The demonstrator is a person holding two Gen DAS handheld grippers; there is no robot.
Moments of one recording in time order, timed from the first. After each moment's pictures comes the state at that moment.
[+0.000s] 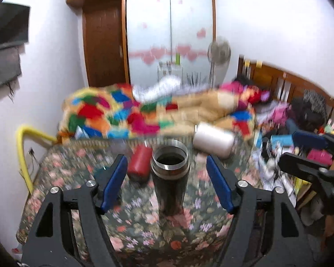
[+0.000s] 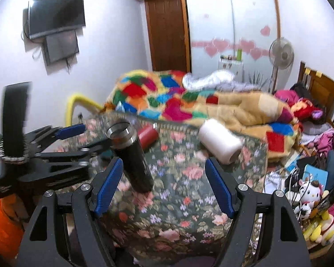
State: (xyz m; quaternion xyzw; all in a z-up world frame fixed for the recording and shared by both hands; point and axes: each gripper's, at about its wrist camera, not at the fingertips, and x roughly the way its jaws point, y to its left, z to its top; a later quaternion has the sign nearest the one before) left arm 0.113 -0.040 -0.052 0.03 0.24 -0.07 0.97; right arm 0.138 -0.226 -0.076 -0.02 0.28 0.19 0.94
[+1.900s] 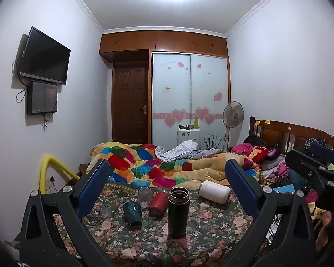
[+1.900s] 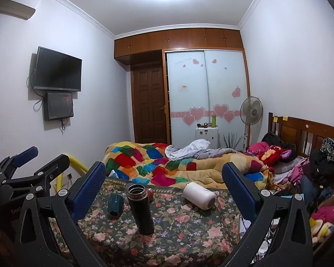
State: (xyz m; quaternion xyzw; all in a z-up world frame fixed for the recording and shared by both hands) left arm -0.040 -0.025 0.017 0.00 0.06 0.00 1.00; right arm 0.010 -0.226 -0.004 0.02 0.07 0.12 0.99
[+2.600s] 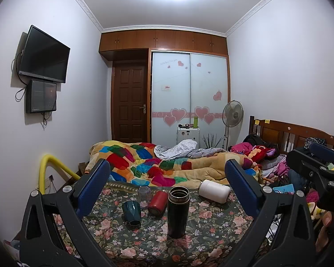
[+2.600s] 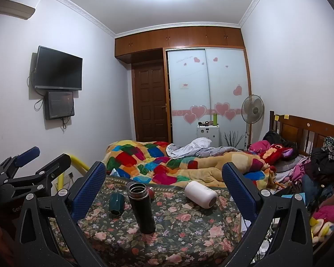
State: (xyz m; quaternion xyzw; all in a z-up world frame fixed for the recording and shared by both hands) left arm -0.035 -0.027 0.015 -0.01 0.06 0.00 1.00; right arm 0.009 -0.221 -0.007 0.01 0.07 0.12 0.99
